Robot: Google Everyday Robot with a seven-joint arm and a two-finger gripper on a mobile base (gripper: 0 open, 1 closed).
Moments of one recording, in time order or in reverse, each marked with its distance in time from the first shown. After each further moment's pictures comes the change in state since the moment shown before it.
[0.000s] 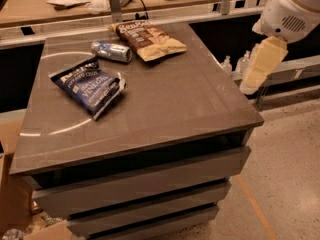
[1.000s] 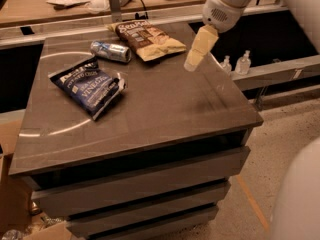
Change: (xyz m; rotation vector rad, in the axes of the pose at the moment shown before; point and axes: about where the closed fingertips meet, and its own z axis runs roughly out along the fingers) arm -0.098 -0.066 0.081 -0.029 -0.033 0.130
